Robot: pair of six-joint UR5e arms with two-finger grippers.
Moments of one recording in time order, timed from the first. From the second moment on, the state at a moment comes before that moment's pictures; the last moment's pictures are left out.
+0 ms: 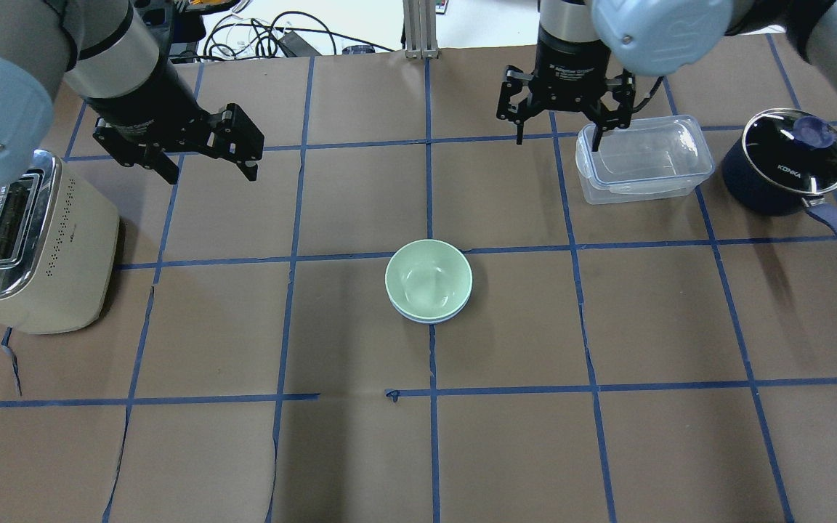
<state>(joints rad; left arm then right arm) -1.58 -1.56 -1.59 -1.54 1.58 0.00 1.68 -1.32 1.38 -1.54 -1.61 0.34</state>
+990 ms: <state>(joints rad) -1.58 -1.57 -1.59 -1.48 1.59 -0.01 1.56 -1.55 1.57 -1.54 -1.61 0.03</state>
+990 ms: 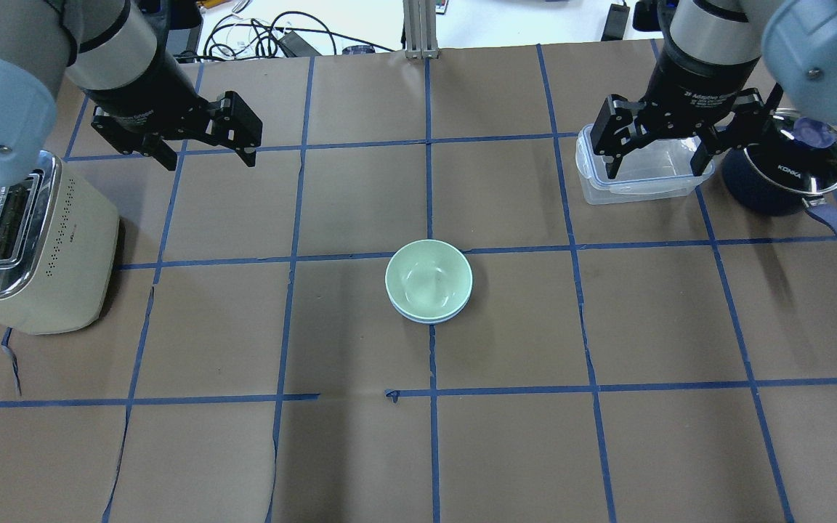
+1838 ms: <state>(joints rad) -1.58 -1.57 -1.59 -1.48 1.58 -0.01 1.55 -1.60 1.56 -1.51 -1.58 0.04</state>
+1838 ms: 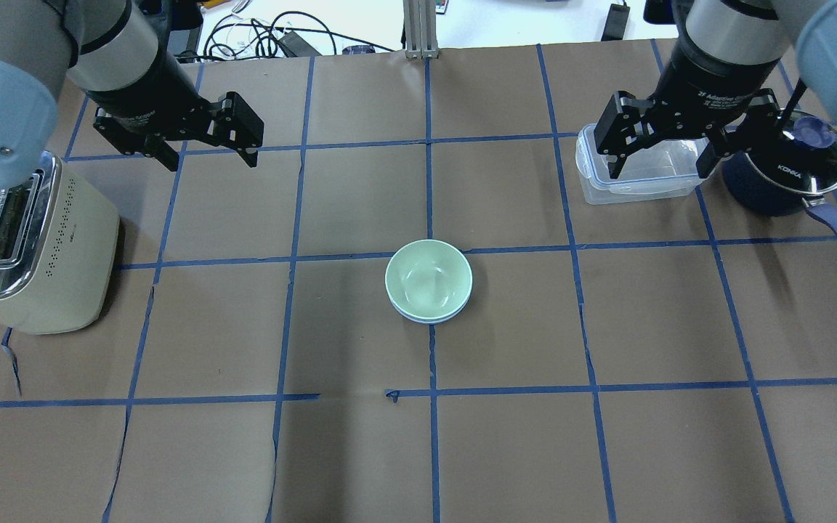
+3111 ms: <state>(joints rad) -1.58 -1.57 -1.59 -1.48 1.58 -0.01 1.55 -1.60 1.55 -1.45 -1.58 0.04</state>
